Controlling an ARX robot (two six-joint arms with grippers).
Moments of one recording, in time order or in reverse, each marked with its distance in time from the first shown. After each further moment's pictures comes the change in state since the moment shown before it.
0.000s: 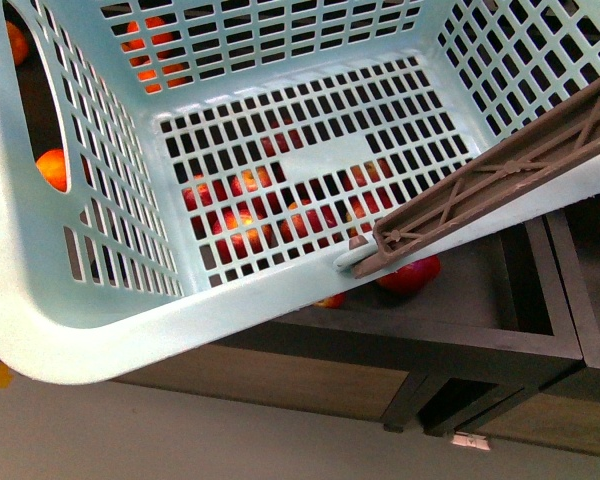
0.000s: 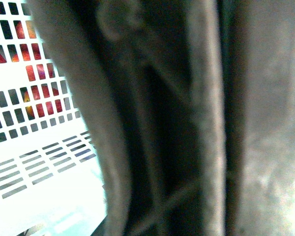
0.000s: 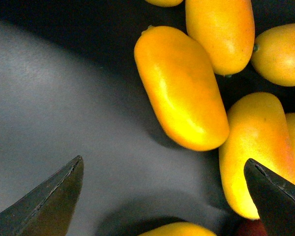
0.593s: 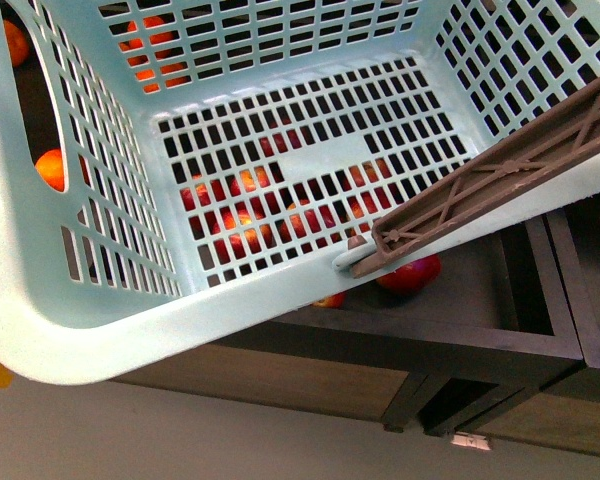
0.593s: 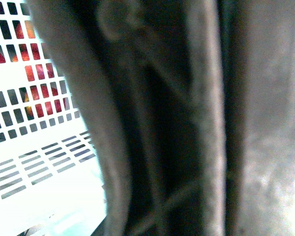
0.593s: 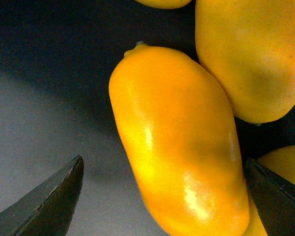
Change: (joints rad) left arm 0.000 0.000 0.000 0.000 -0.001 0.000; right arm 0.046 0.307 0.484 -0.235 0.064 0.013
